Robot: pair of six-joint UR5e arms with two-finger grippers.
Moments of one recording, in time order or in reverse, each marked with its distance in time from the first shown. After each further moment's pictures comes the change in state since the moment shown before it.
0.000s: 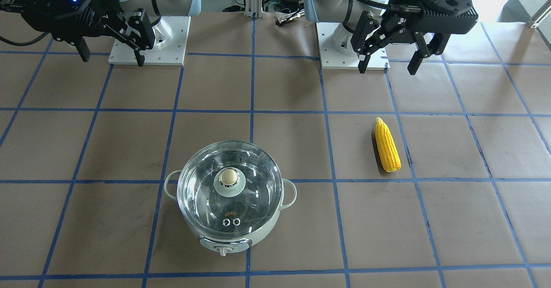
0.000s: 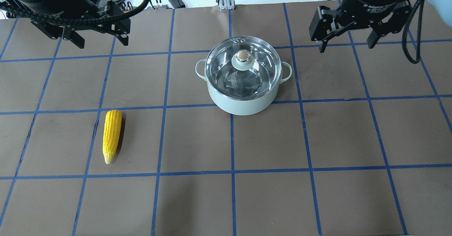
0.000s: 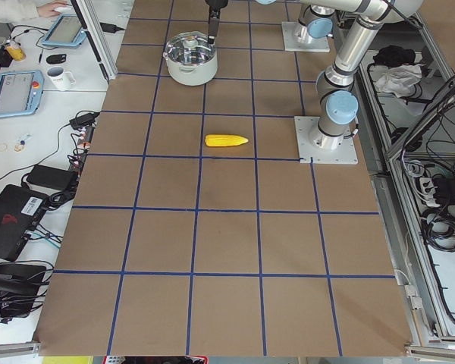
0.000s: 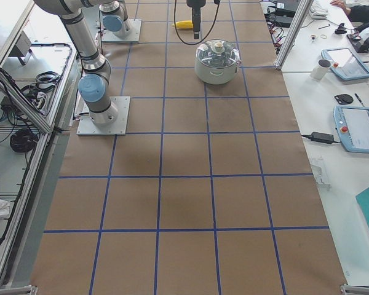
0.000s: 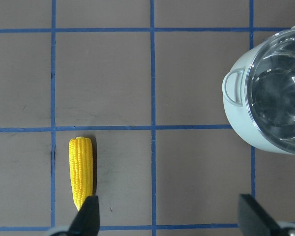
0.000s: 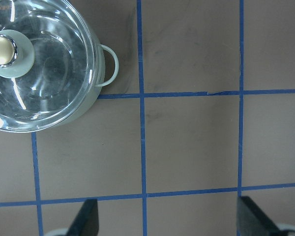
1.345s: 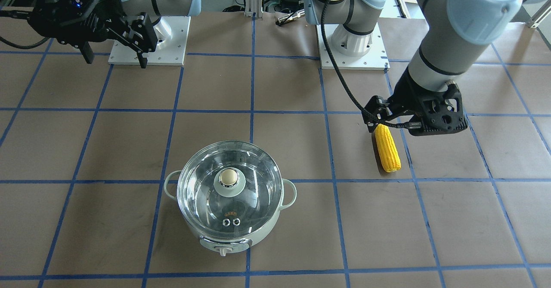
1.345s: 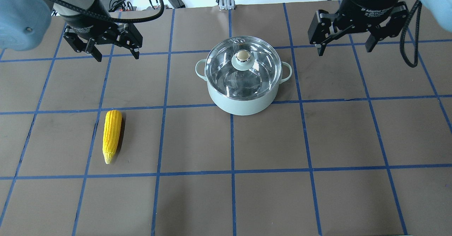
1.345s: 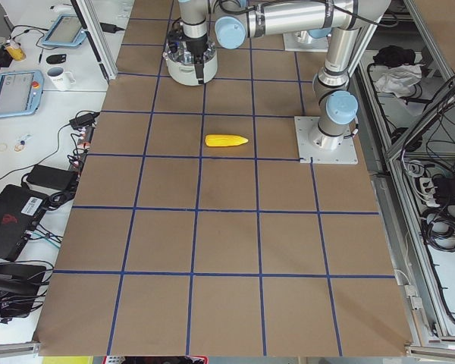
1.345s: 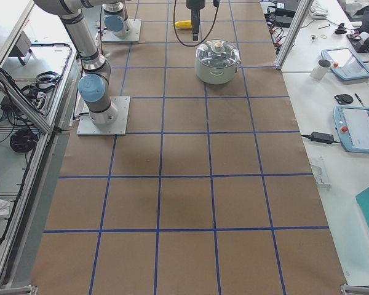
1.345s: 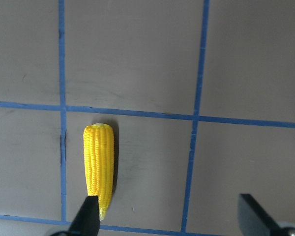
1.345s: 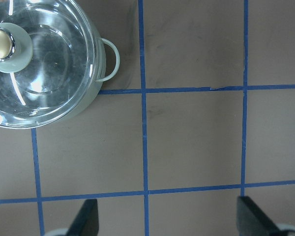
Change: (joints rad) left arm 0.090 -0.201 -0.064 0.043 0.050 0.002; right arm 0.000 0.000 0.017 -0.001 0.006 0.003
